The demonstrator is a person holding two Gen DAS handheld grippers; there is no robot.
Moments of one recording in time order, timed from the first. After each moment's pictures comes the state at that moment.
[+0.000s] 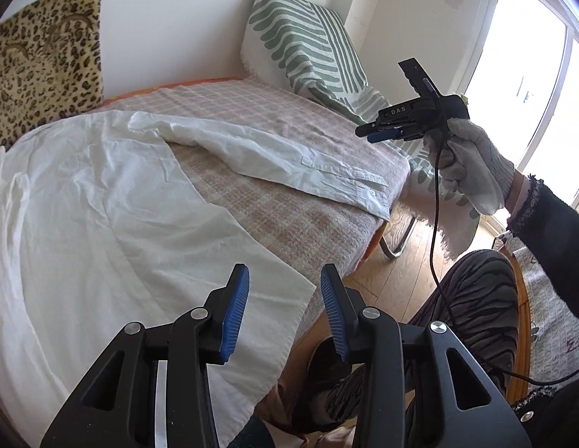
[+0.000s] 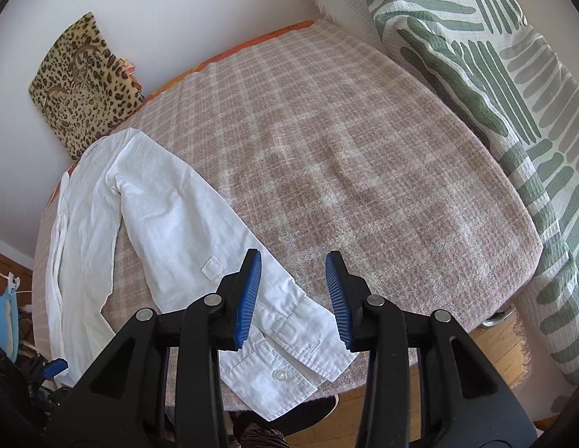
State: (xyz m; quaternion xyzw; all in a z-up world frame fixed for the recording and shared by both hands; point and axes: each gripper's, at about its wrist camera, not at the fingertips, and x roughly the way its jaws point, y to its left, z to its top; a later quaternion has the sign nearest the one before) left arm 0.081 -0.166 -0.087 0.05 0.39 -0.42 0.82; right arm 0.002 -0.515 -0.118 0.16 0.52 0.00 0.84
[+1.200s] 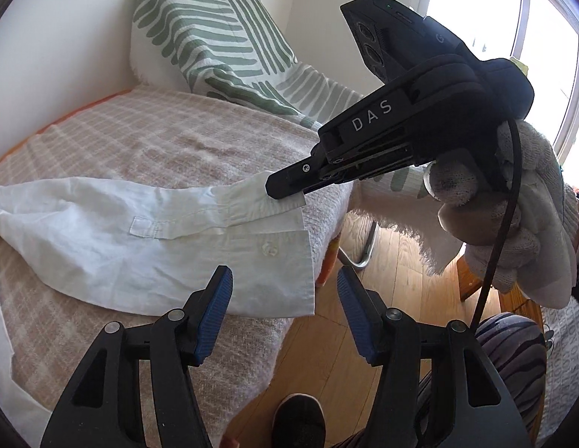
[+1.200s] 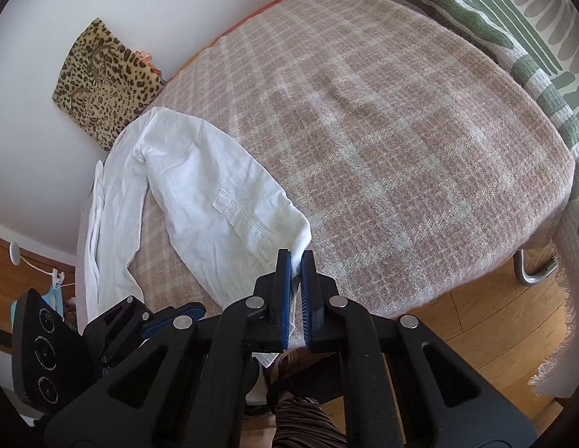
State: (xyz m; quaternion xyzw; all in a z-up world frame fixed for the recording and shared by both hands) left arm 0.085 -0.374 -0.117 0.11 0.36 -0.51 0.78; right arm -0.039 -0.525 -0.132 0.26 0.53 0.08 0.81
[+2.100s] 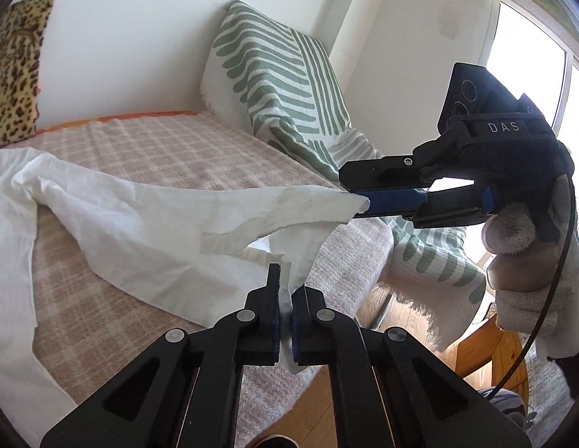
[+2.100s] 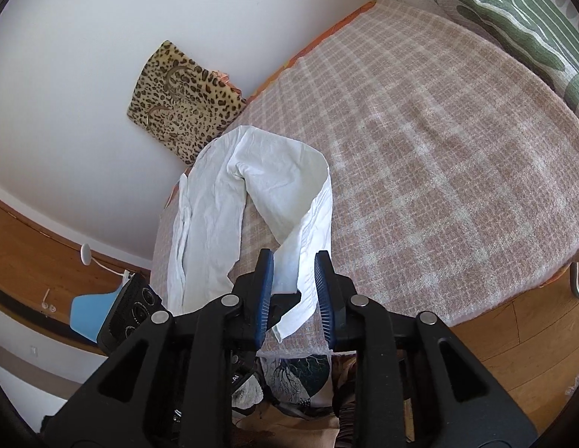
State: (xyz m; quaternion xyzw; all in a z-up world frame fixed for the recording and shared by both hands) left arm 0.109 -0.324 -0.094 -0.03 0.33 -0.43 0.84; right arm -0.035 -0.514 -0.088 0.33 0.46 0.20 0.80
